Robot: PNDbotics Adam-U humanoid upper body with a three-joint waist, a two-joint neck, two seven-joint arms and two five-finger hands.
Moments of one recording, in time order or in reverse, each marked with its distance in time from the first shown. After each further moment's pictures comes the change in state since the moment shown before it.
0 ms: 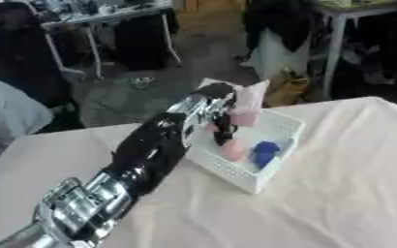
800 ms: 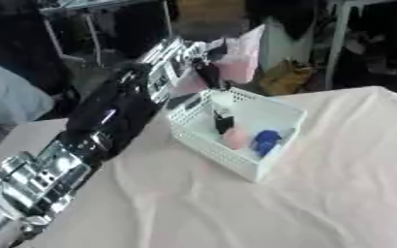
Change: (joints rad) left arm -0.025 0.128 -0.095 -0.284 0.243 0.104 -0.226; right arm 0.043 -0.033 -0.009 0.000 0.020 -0.010 -0.012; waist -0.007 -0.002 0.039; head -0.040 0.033
